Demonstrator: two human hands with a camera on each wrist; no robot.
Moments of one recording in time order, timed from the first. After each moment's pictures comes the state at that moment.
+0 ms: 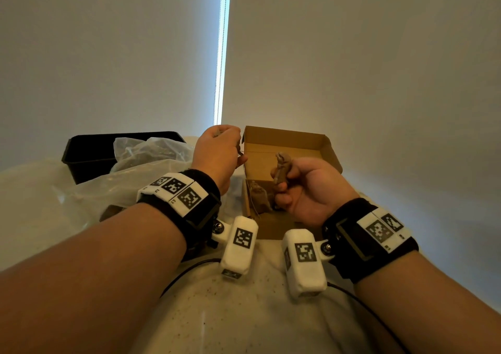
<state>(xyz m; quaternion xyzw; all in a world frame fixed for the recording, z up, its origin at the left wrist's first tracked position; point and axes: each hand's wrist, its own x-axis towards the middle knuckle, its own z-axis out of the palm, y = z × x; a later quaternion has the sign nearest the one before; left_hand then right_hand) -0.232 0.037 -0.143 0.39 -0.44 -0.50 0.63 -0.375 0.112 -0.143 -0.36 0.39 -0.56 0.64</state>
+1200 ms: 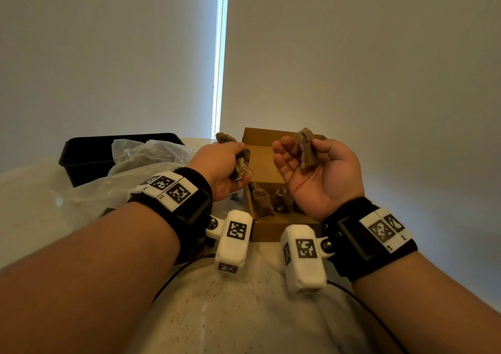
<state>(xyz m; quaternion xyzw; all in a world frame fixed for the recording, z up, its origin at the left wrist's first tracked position) -0.225 0.034 -0.146 0.42 -0.41 -0.66 0.48 -0.374 0.117 -0.135 -0.30 0.19 -0.70 0.62</state>
